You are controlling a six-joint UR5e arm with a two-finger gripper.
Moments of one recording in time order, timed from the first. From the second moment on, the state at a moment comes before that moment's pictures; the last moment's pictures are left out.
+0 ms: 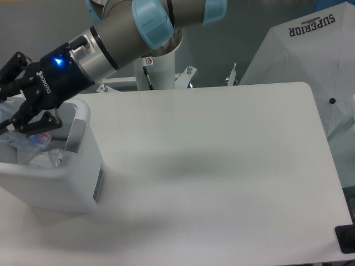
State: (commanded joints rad) arm 2.28 -1.75 -1.54 -0.92 0.35 0.83
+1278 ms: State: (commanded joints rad) arm 2.57 -1.89 -1.50 -0.93 0.84 0.89
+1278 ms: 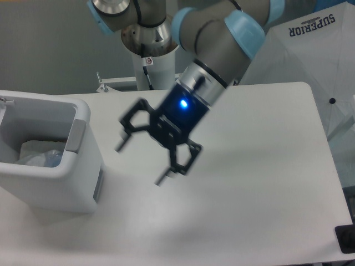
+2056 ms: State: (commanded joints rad) arm 2.59 -1.99 -1.49 -0.93 1.30 1.04
